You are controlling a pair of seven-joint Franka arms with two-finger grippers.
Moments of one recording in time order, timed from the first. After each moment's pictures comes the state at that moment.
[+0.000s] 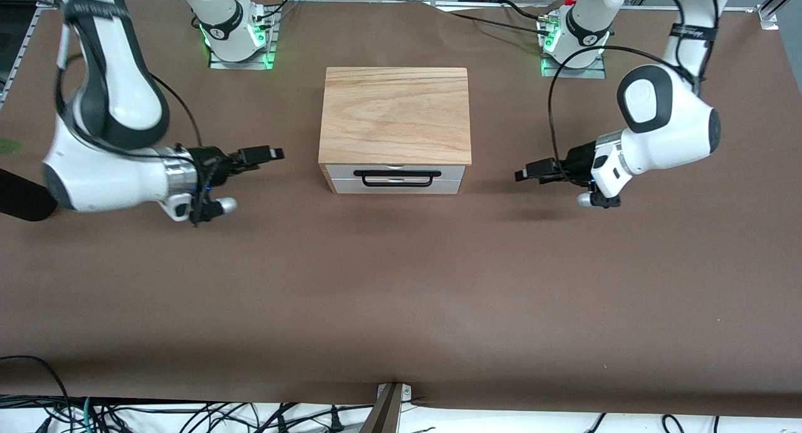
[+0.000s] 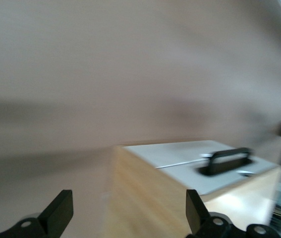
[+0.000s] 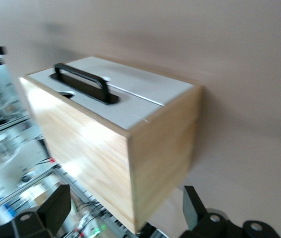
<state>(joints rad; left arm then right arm) -0.08 0.18 -0.12 -2.16 -1.00 2.16 0.29 0.13 0.42 0.04 -1.66 0.76 1.57 -0.21</state>
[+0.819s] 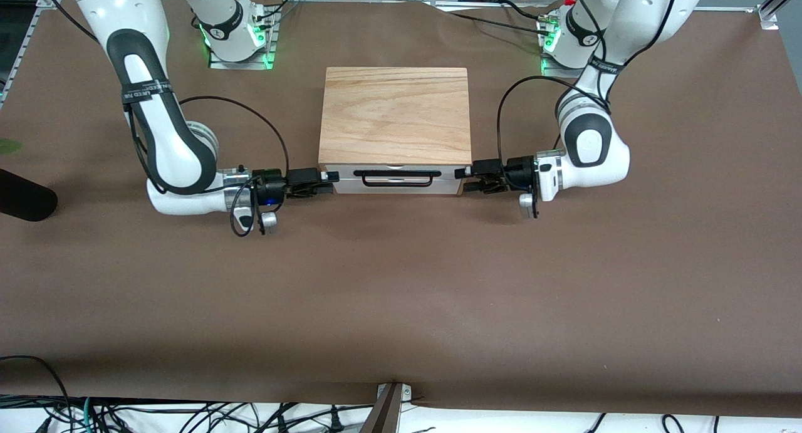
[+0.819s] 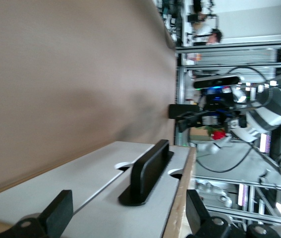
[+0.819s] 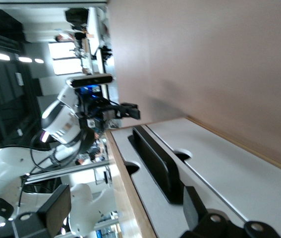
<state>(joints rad) -0.20 0.44 -0.12 -2.12 -1.66 2.02 0.97 0.23 0.51 0.04 -1.89 1.44 1.83 -0.69</state>
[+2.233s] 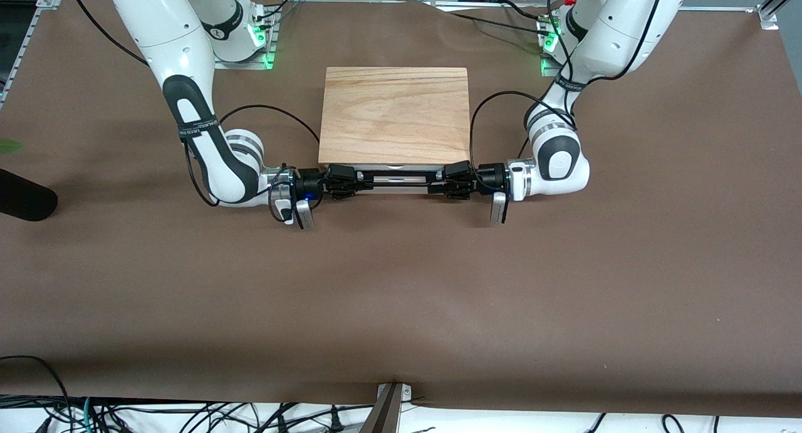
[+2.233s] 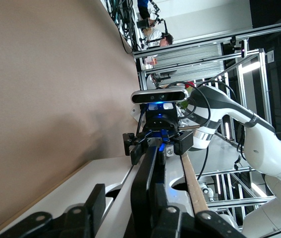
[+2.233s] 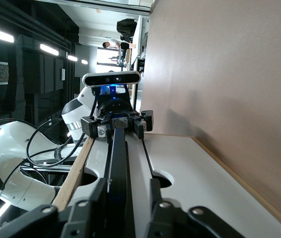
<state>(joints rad) -0.26 0.60 -0.12 -2.04 -1.86 1.92 1.28 0.31 0.66 0.04 -1.92 1.69 1.81 -1.12</state>
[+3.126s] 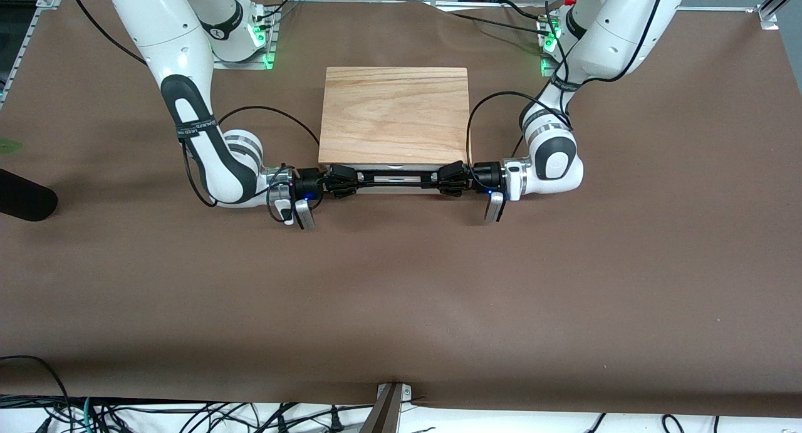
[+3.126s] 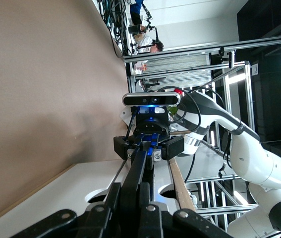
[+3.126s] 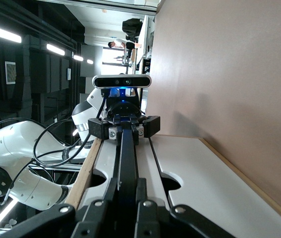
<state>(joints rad) -0.26 0.62 -0.14 -2.04 -1.91 1.87 1.27 0.31 0.66 0.04 -1.92 1.69 1.79 -1.12</state>
